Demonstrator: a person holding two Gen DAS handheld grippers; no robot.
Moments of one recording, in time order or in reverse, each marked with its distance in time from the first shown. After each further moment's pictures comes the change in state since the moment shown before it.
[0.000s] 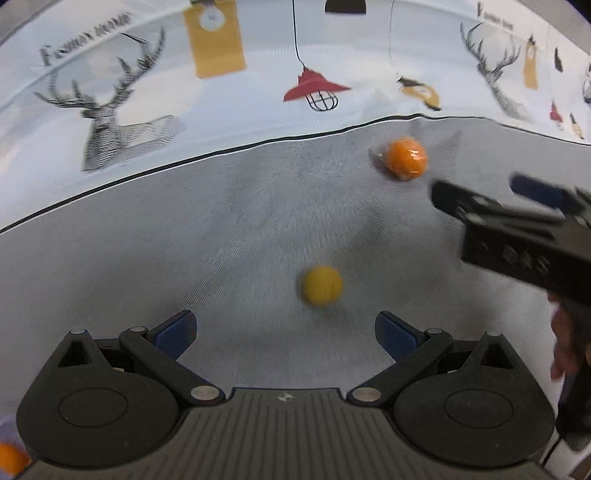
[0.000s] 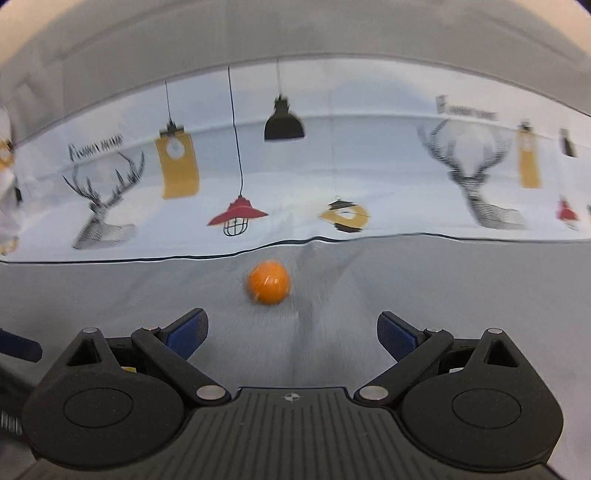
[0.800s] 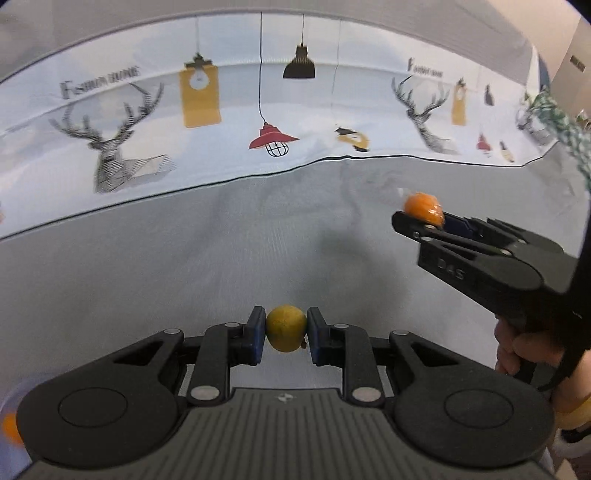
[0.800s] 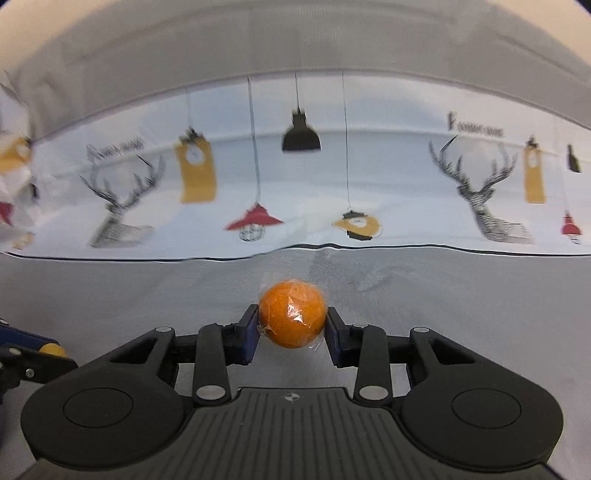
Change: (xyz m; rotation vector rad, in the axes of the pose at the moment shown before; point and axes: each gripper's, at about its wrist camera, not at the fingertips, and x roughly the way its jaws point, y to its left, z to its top) left arm -0.124 0.017 -0.066 0.007 -0.156 -0.163; right arm -0.056 0.012 -0.018 -0.006 -0.072 0.024
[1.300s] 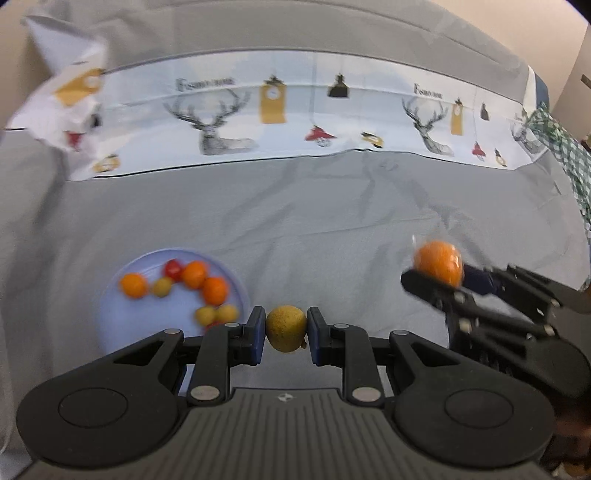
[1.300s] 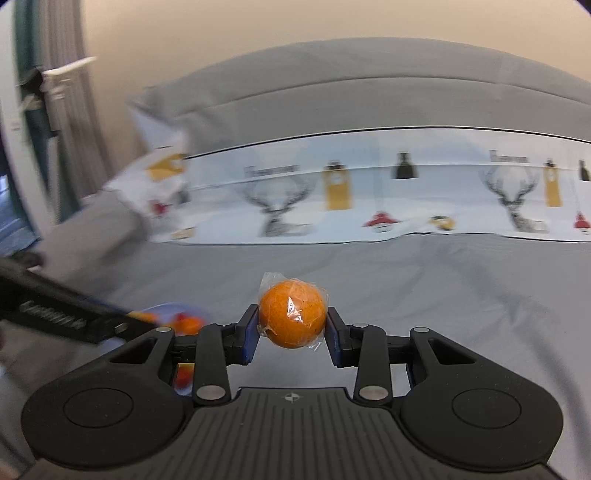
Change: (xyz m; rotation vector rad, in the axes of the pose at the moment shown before) left arm -0.197 0.036 -0.129 -0.065 -0.055 0.097; right arm -0.230 0.124 -0.053 -0.020 -0.032 0.233
